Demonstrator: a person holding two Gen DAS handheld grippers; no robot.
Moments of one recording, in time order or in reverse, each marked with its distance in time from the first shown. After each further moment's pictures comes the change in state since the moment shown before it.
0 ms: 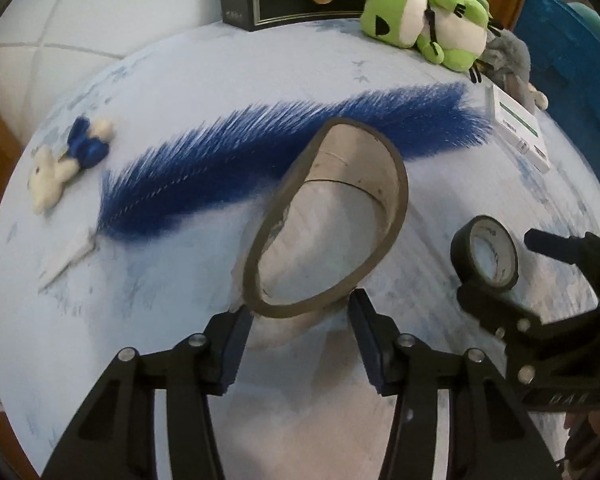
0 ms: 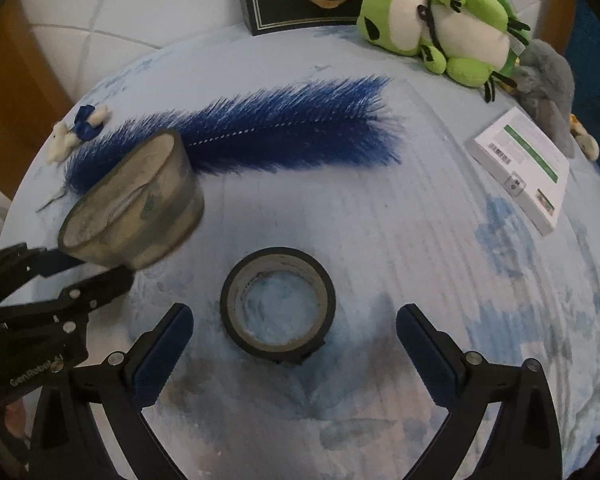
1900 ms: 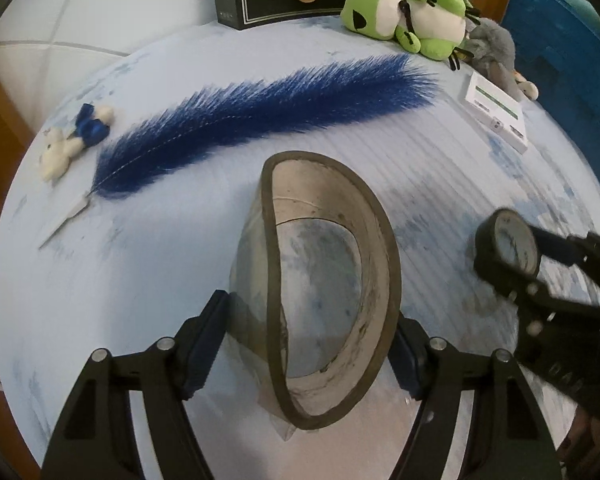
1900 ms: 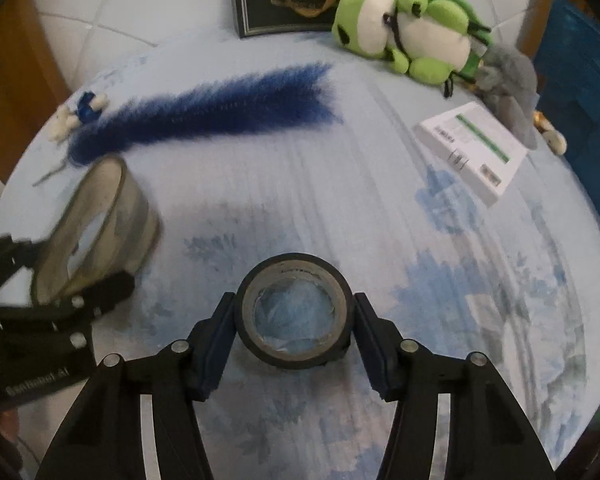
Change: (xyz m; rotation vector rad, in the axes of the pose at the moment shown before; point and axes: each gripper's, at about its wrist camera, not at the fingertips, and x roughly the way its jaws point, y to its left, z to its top) left arm -0.029 -0.041 -0.037 -0.046 -0.004 0.029; right arm -0.044 -0.027 -0.034 -0.036 -0.048 -0.062
